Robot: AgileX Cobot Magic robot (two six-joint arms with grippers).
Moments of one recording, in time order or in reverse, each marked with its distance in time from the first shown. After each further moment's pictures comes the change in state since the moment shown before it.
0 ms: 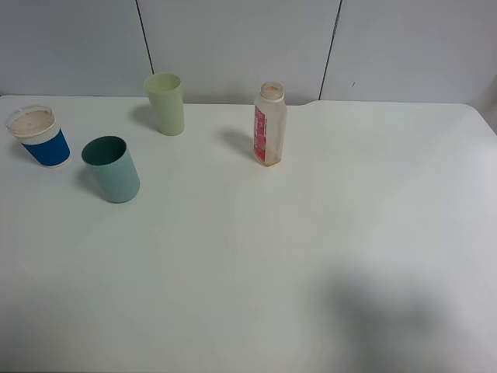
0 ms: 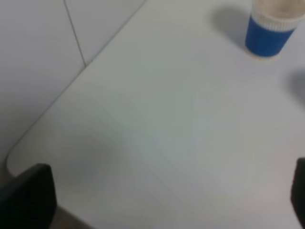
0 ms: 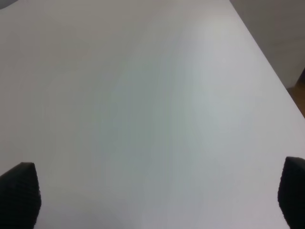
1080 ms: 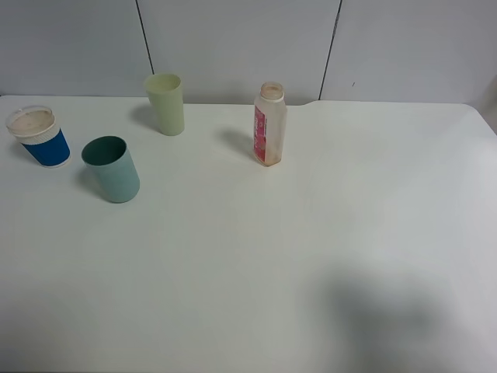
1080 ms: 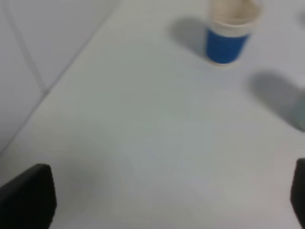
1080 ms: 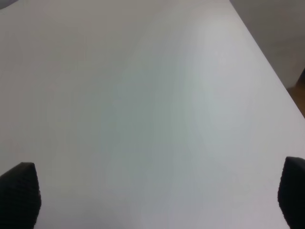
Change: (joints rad) left arm -0.136 -0.001 0.038 -0.037 -0.080 0.052; right arm 0.000 0.000 0.000 0.000 0.000 0.000
